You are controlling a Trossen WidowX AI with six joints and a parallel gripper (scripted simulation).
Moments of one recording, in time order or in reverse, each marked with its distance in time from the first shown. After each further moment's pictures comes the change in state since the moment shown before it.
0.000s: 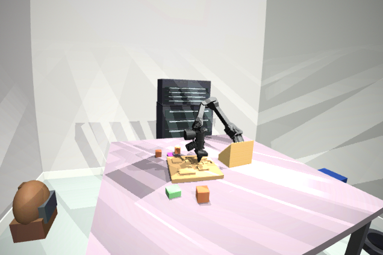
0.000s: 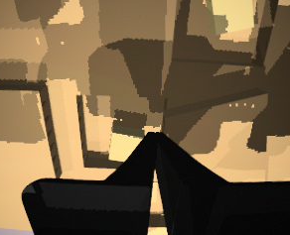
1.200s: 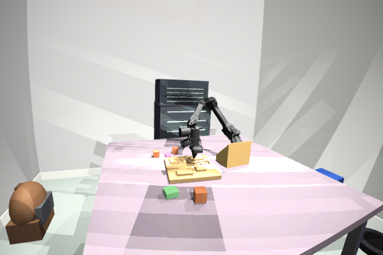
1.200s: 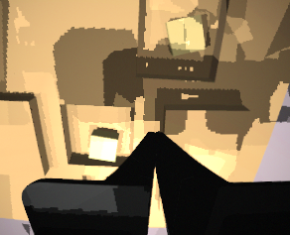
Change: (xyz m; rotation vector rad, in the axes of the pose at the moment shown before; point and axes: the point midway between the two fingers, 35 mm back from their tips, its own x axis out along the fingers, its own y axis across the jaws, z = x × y) arm -0.019 -0.018 0.014 -0.010 0.000 0.000
